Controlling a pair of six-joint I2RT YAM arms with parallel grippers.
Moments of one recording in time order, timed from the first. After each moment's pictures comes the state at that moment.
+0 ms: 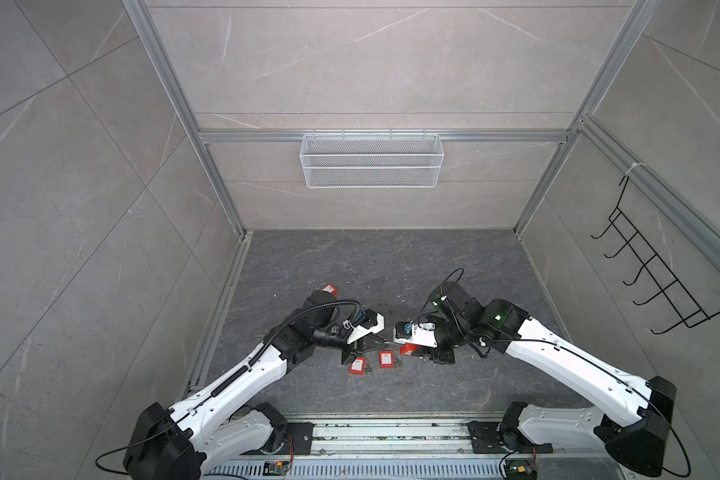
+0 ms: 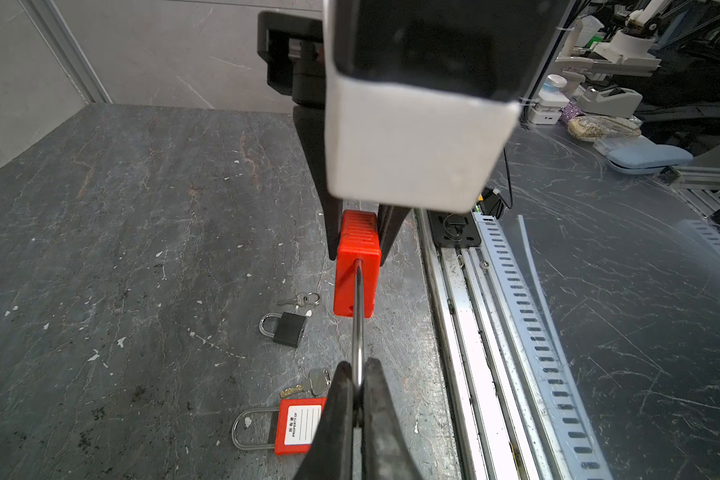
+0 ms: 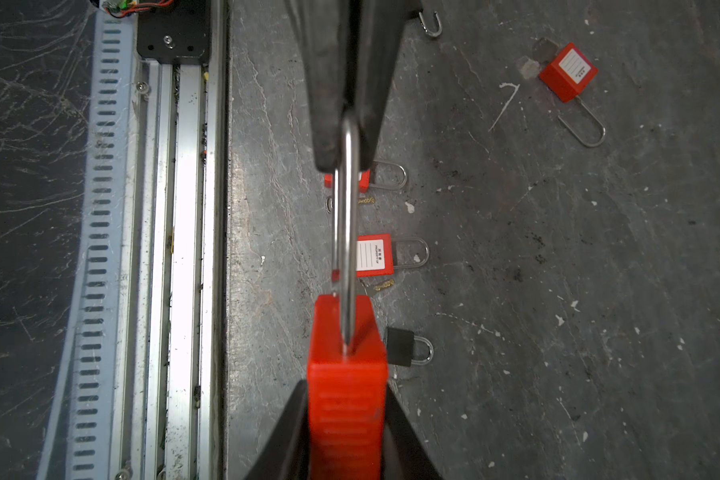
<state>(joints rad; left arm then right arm) -0.68 1.06 0.74 -0.25 0.88 0.45 0.82 1.23 1.15 -0.99 -0.32 -0.68</state>
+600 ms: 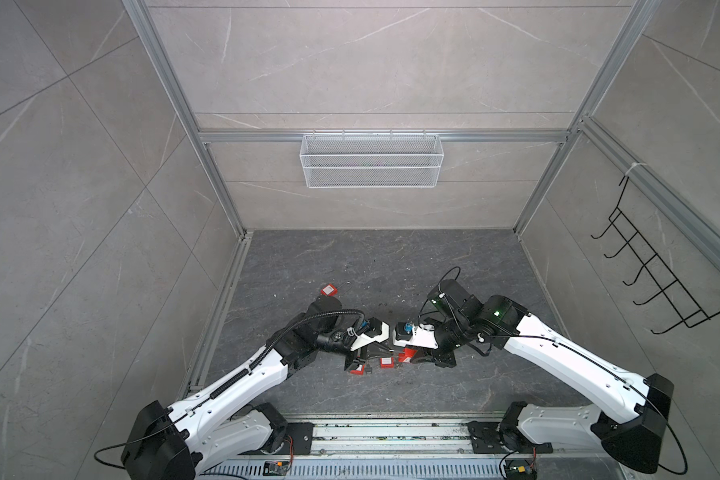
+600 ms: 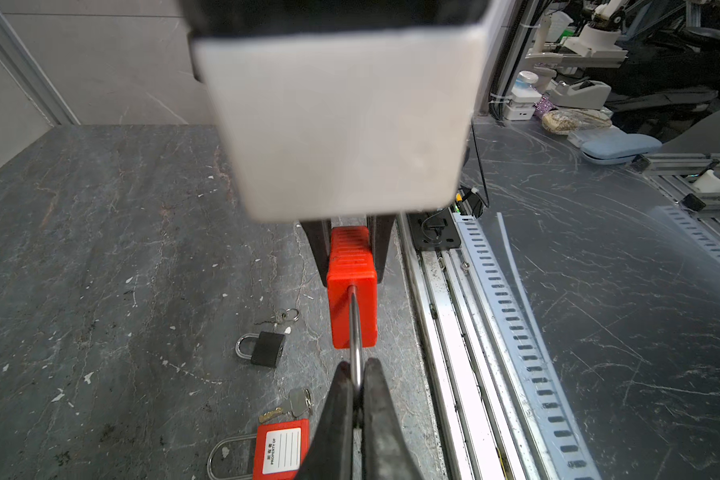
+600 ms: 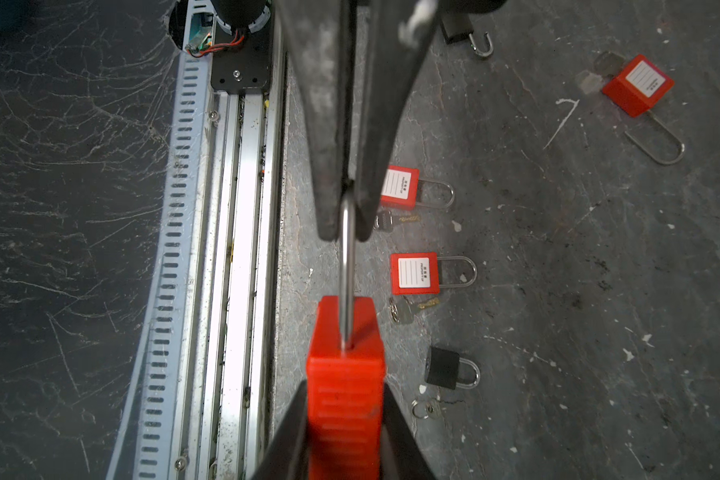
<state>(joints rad) -0.76 1.05 0.72 -0.22 0.85 0.45 0.81 1.26 1.20 -1.06 -0.45 -0.68</state>
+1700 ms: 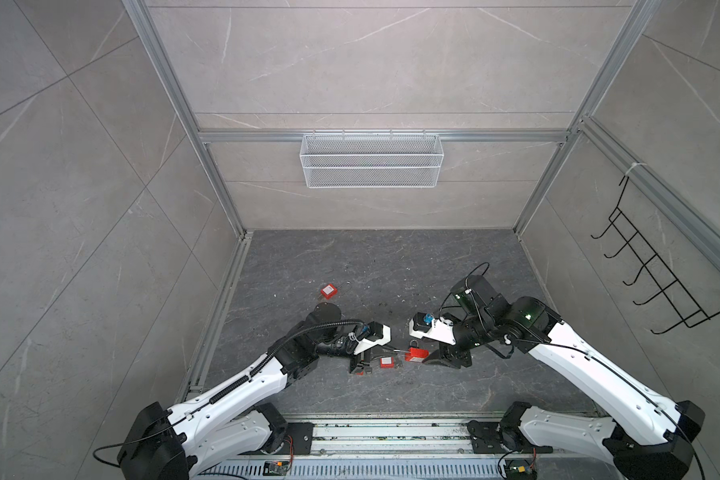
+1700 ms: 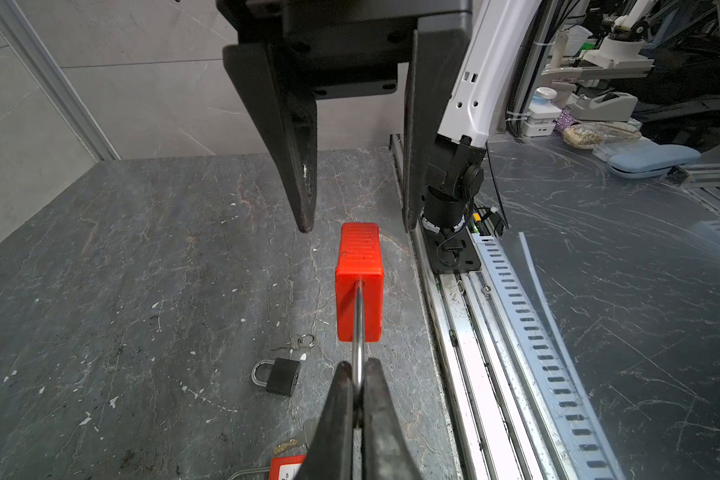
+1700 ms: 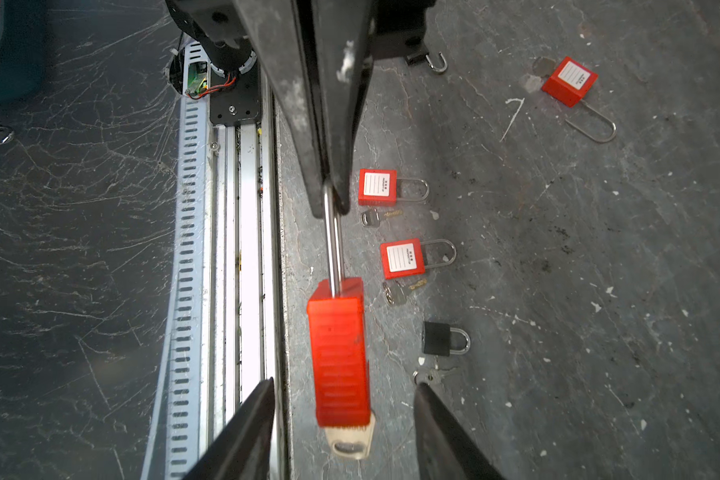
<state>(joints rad) -0.80 1.01 0.64 -0.02 0.79 0.37 0.71 1.14 1.23 -1.17 -0.48 -0.63</state>
